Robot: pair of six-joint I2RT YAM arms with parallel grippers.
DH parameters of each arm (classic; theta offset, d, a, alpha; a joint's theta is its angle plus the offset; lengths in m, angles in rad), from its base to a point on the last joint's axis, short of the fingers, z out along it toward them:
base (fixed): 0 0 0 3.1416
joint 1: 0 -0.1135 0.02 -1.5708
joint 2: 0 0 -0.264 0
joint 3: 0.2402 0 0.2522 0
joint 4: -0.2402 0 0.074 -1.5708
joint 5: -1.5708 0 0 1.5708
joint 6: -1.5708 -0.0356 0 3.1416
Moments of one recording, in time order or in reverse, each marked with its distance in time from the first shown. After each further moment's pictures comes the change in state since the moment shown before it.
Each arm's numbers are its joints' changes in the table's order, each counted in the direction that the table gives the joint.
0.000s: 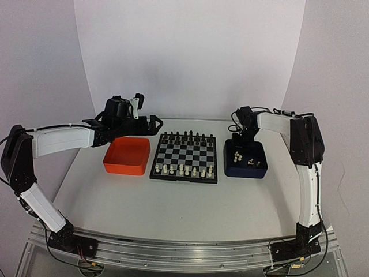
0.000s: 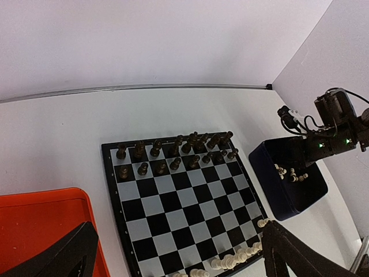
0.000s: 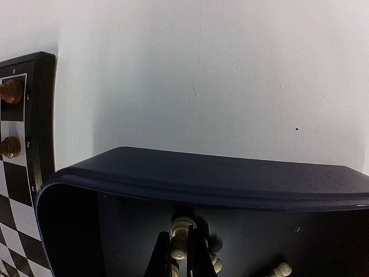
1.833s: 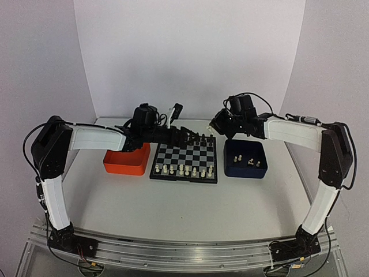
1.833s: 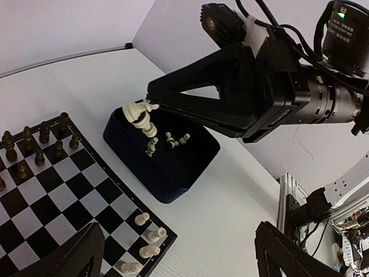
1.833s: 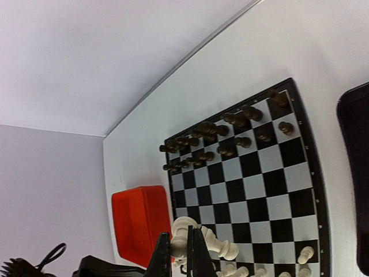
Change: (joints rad) left arm 0.121 -0.312 0.158 0.270 -0.498 0.053; right arm -0.255 0.446 -0.379 0.581 -0.004 -0.771
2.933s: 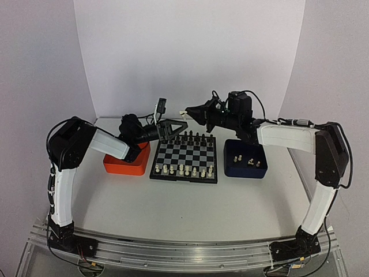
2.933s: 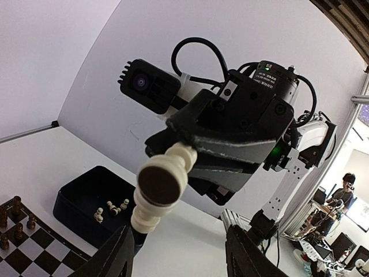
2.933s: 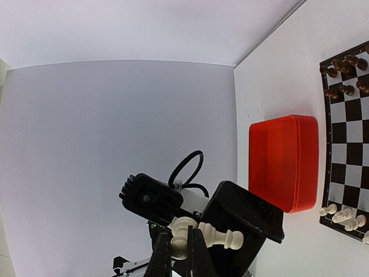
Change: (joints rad) left arm -0.123 -0.231 -0.072 0.967 -0.330 0.390; right arm -0.066 -0.028 -0.037 0.520 0.408 -0.337
